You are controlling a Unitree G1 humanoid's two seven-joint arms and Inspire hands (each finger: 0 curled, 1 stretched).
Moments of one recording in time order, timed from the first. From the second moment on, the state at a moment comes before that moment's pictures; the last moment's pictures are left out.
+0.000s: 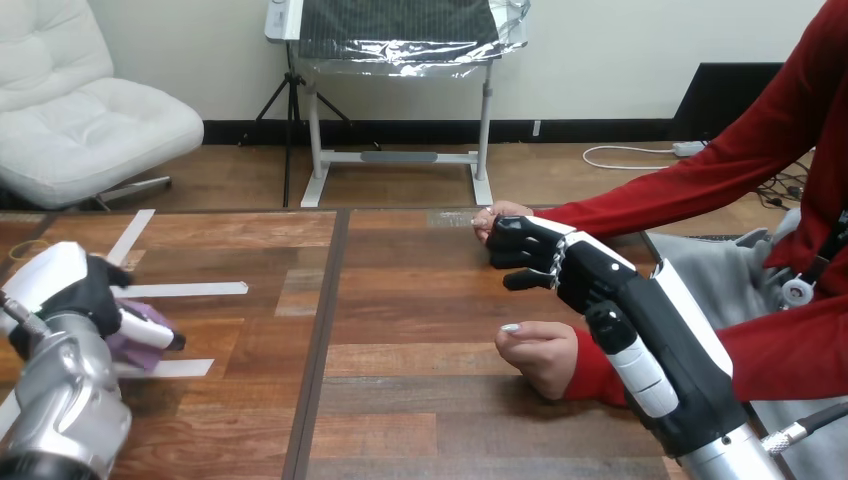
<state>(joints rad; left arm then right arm) -0.44 0.54 -0.18 0.56 0.52 0.49 0.04 0.17 -0.24 0.03 -0.04 0.11 -0.55 0.39</state>
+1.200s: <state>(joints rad) -0.19 0.50 -0.10 0.06 0.43 0.47 -0.03 0.16 -0.25 0.03 0.03 -0.04 -0.55 0.36</state>
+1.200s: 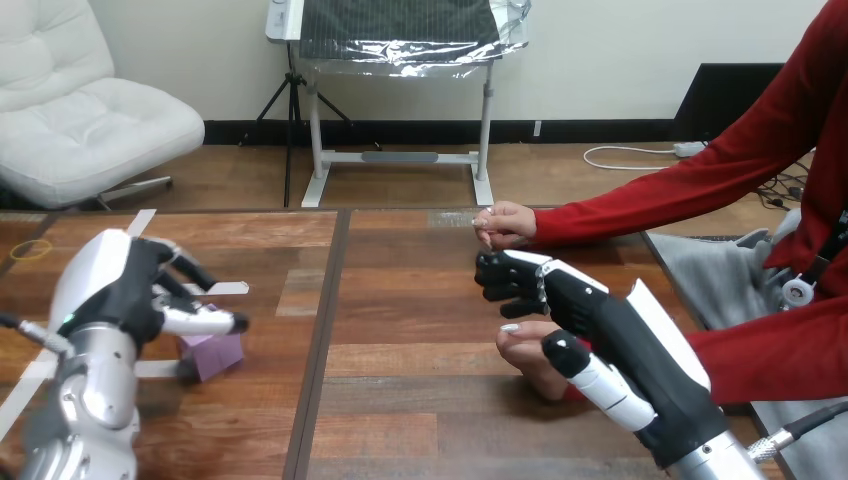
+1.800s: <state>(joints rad) -0.17 0.45 -0.10 -0.15 0.42 0.46 -0.07 0.05 -0.33 -0.02 0.11 -0.08 -0.53 0.33</state>
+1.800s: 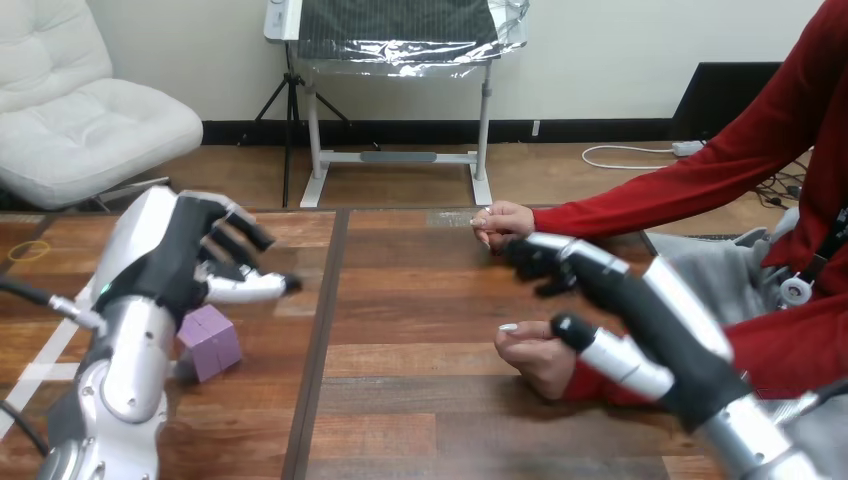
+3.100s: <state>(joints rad) -0.17 0.44 -0.10 -0.20 0.45 0.45 -0.07 -0.04 -0.36 -0.04 0.12 -0.07 -0.55 0.31</state>
